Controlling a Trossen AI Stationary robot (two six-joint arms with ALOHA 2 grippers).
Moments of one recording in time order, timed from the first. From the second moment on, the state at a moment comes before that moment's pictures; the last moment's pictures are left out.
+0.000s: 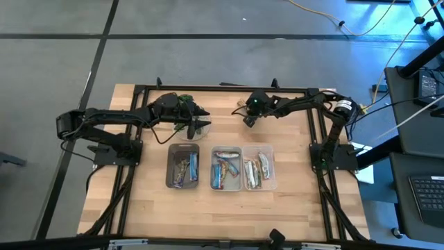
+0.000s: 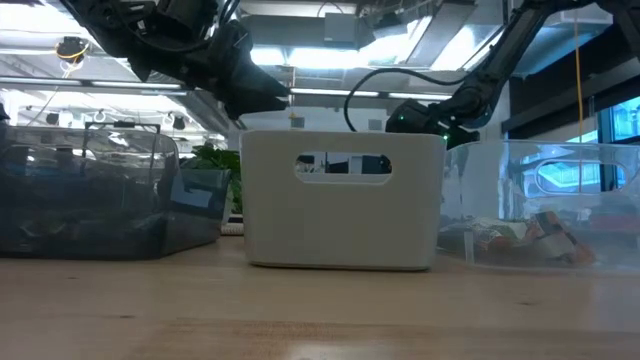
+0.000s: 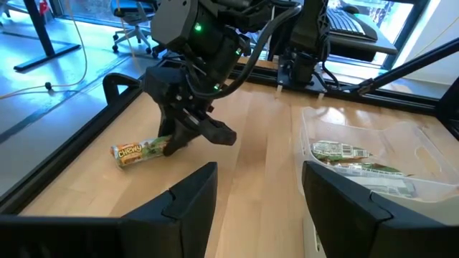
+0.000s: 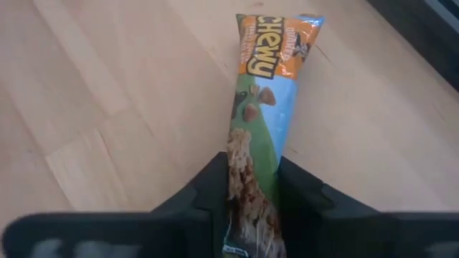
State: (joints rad) left arm 0.40 1.21 0.60 0.34 0.25 -0.06; right arm -0.58 1.83 0.86 0.03 0.08 0.02
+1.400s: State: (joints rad) left arm 0.39 1.22 0.59 0.28 0.26 -0.09; right arm 0.29 1.26 0.84 -0.63 0.14 1.02
